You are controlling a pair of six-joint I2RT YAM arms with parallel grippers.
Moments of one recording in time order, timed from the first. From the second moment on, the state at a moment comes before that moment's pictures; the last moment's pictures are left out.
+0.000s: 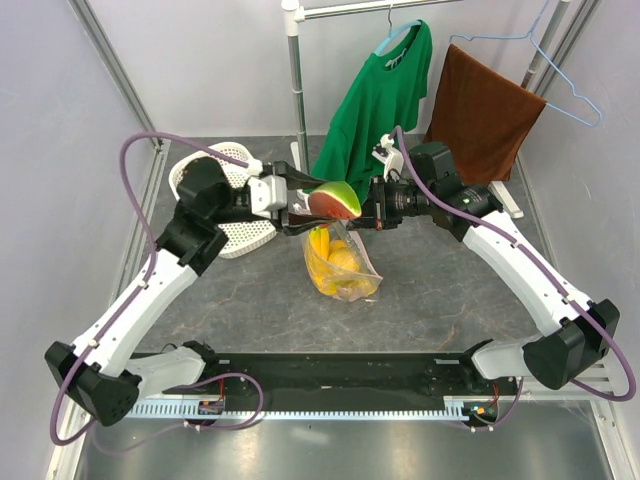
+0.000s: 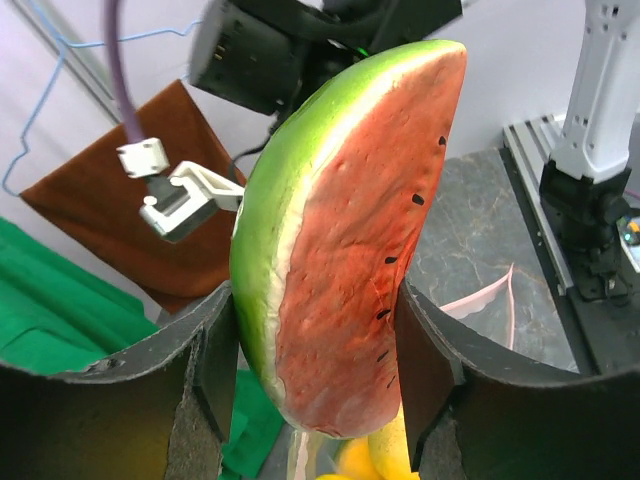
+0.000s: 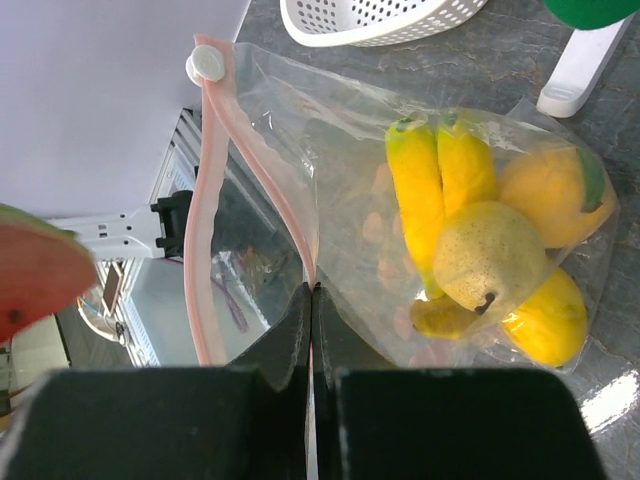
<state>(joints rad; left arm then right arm) -0.54 1.12 1.20 0.04 0.95 0.31 0.50 1.36 1.38 -0.63 -0.63 0.48</state>
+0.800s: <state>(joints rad) -0.58 1.20 1.13 -0.14 0.87 0.54 0.50 1.36 1.38 -0.62 -0.66 0.49</state>
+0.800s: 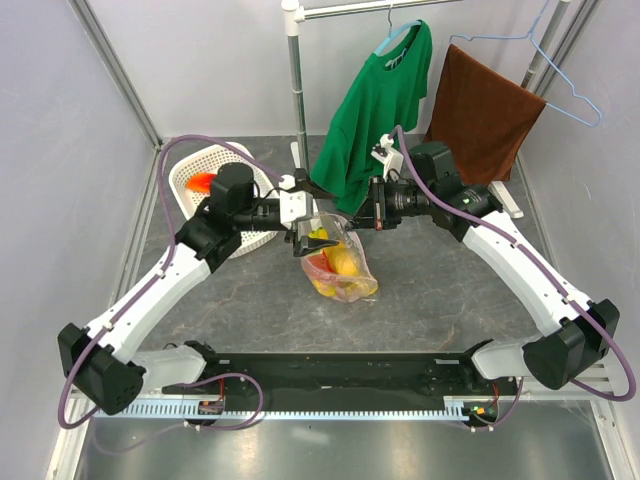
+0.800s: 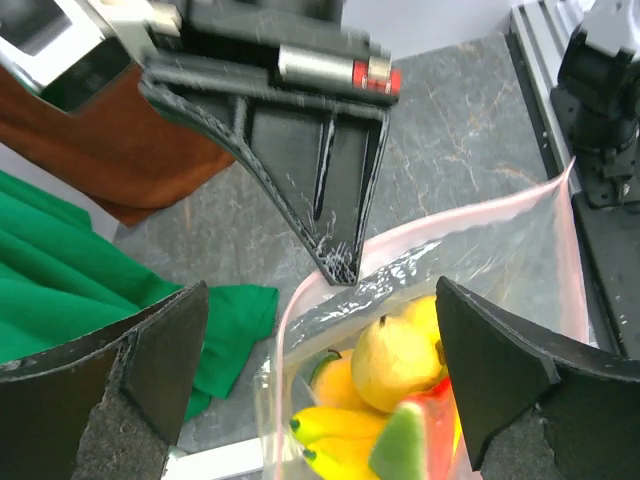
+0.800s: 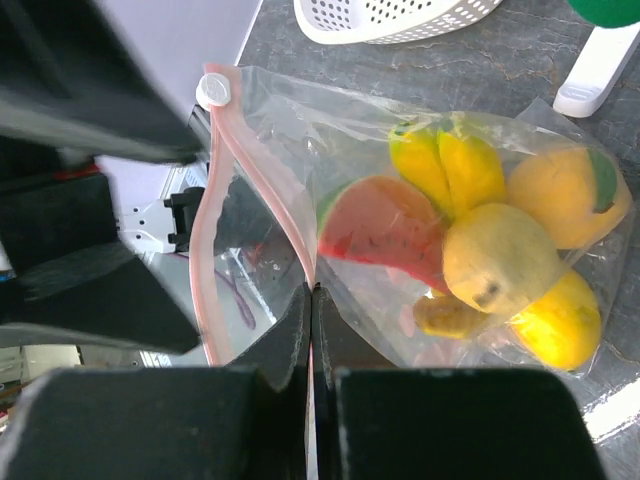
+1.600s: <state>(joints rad) 0.12 1.78 1.67 -0.62 0.62 0.76 0.50 1.36 1.37 -0.62 -0.66 0.49</state>
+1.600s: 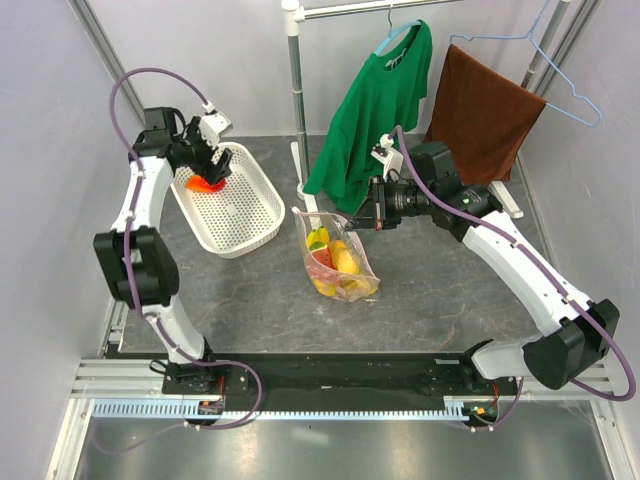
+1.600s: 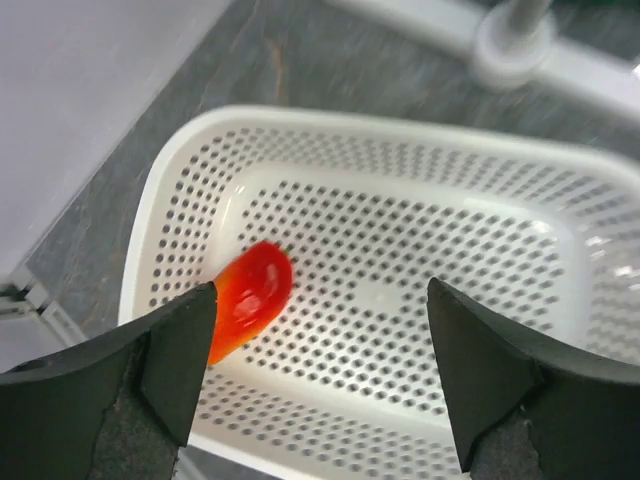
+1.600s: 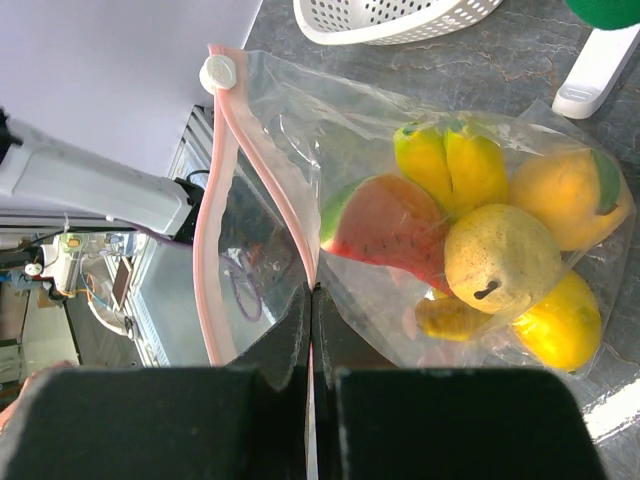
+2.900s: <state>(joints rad) 0.10 2.26 1.84 -0.64 0.14 1.39 0.50 1.39 1.36 -0.62 -0.66 0.47</state>
